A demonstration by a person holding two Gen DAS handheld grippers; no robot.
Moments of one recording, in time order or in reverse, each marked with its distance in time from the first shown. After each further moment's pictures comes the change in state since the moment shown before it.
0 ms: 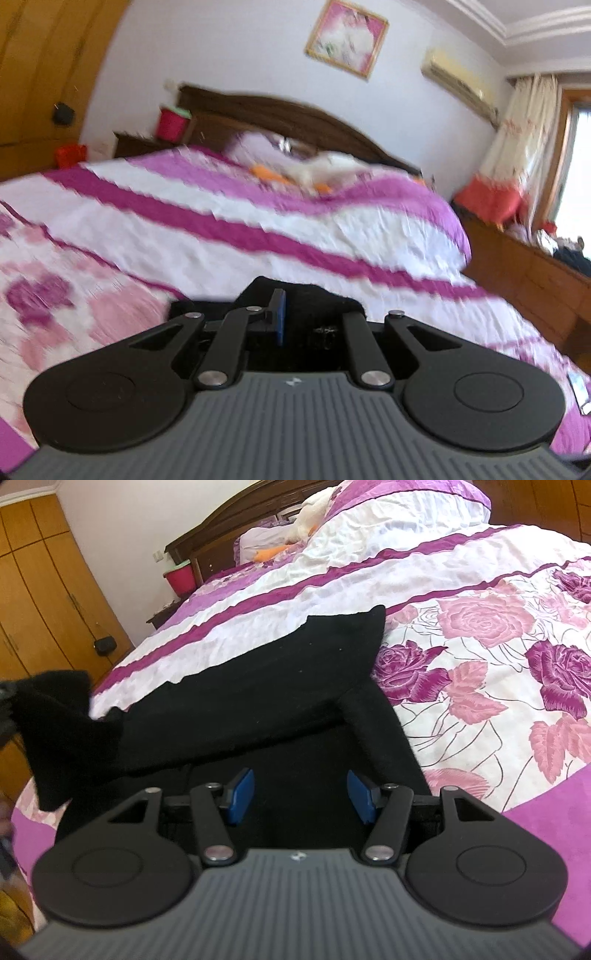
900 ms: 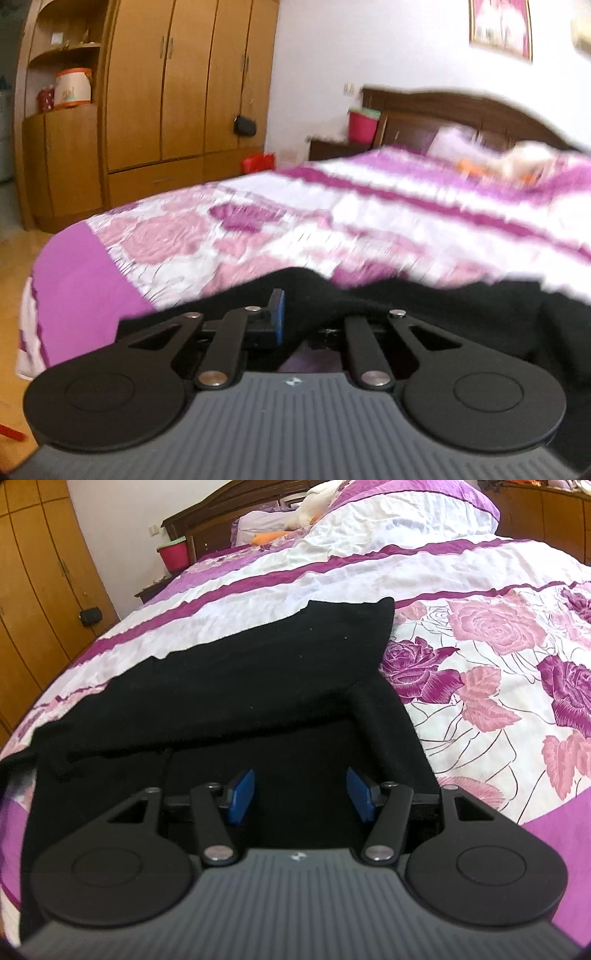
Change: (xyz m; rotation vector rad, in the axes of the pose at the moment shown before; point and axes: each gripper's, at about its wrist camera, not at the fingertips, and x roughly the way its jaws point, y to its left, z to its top) left arm -0.076 0.214 -0.018 -0.012 -0.055 0.631; right arm 0.022 0.016 0.000 -0.091 0.036 -0.068
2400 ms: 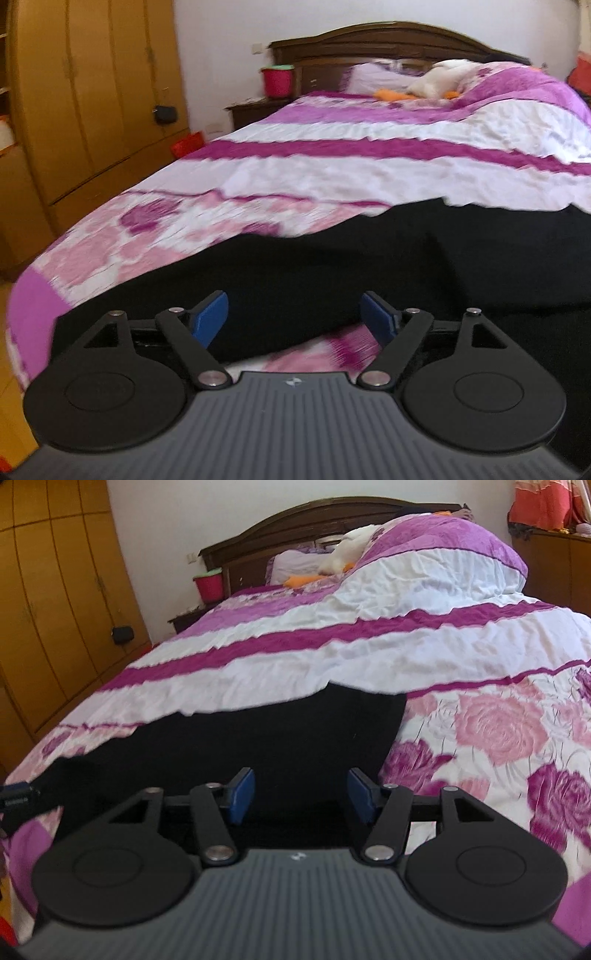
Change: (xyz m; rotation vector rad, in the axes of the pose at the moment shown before) left arm -0.038 -0.098 -0.010 0.310 0.175 -0.103; right arm -0.029 -0.004 0.045 -0.113 -0.105 0.073
